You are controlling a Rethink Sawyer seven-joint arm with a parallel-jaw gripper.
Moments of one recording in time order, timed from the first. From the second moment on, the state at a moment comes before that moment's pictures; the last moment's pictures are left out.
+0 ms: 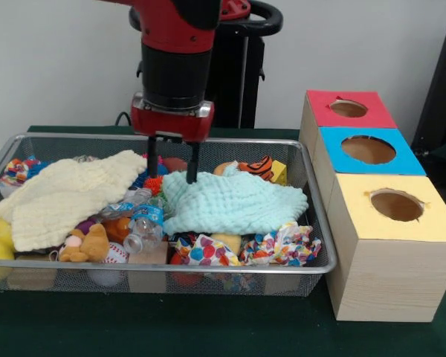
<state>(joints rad) -0.36 -0.62 -0.02 1.66 -0.08 0.45 1.57</state>
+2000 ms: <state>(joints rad) -0.55 -0.53 0.10 1.63 -0.12 0.30 1.57</state>
